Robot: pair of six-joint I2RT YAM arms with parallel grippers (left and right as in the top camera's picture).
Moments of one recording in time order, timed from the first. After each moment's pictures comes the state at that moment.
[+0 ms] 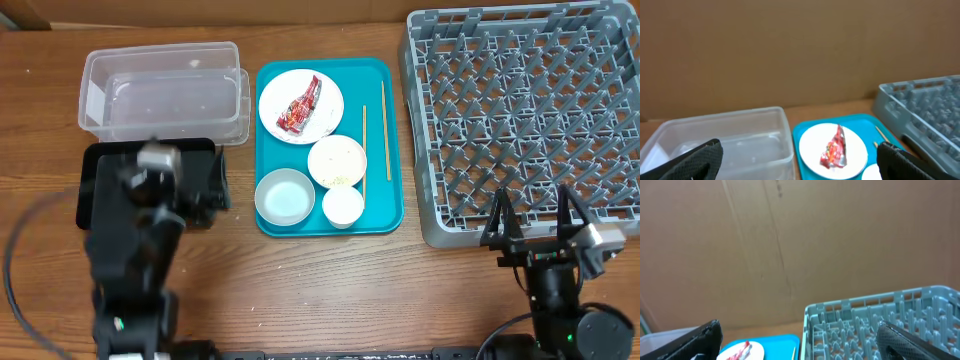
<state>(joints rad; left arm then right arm) 0.05 0.74 0.72 -0.10 0.24 0.00 0.03 0.17 0.46 -0.14 -0.06 0.23</state>
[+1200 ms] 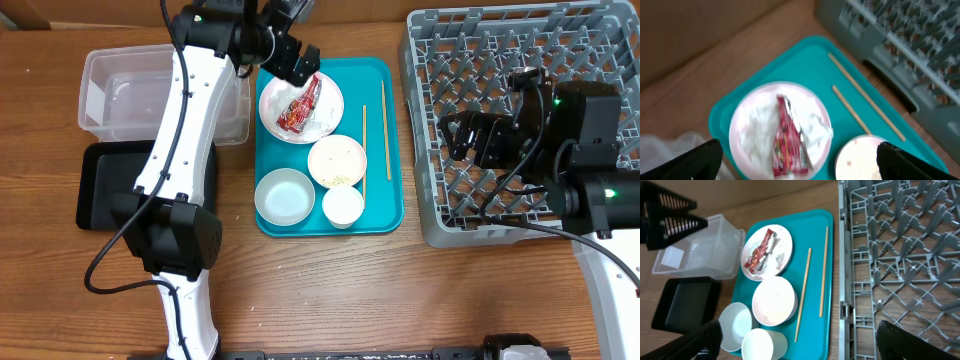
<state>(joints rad) -0.21 2.14 2.27 -1.04 0.37 0.31 0.03 1.21 1.30 -0.84 -0.38 0.23</state>
